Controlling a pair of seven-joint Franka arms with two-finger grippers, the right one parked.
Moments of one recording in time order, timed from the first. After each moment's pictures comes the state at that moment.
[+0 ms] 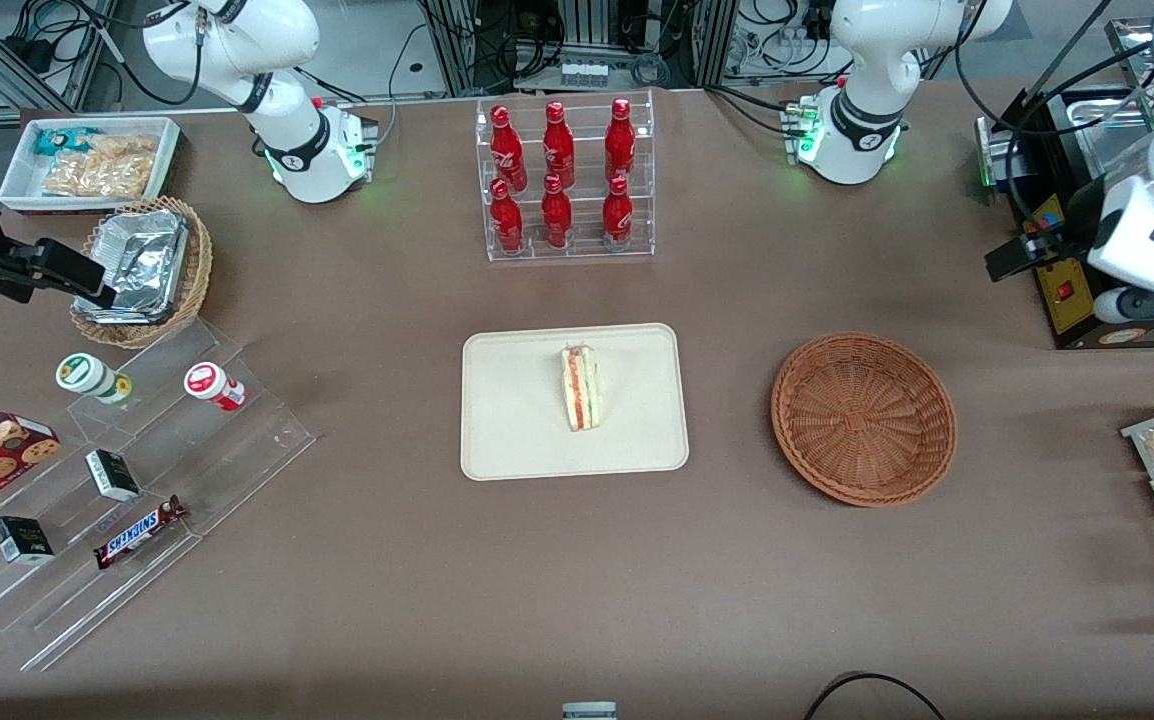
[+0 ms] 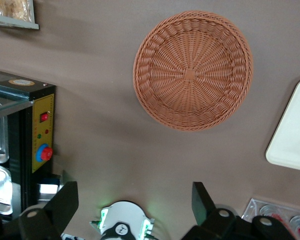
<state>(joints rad) 0.11 -0.03 -0.16 -1.63 0.05 1.39 -0.28</state>
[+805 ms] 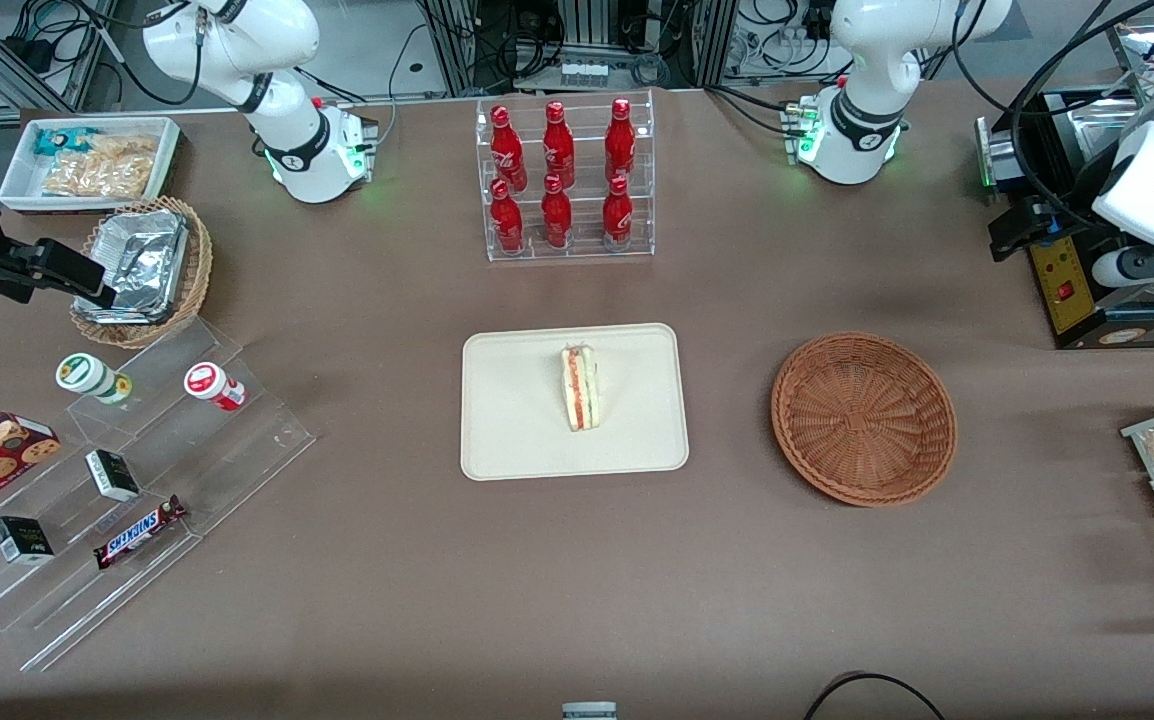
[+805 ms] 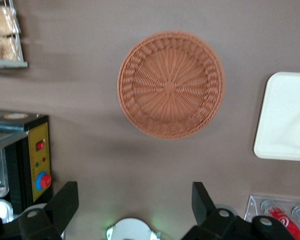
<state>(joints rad) 0.09 -0.07 -0.18 -1.61 0.03 1.46 -0.19</state>
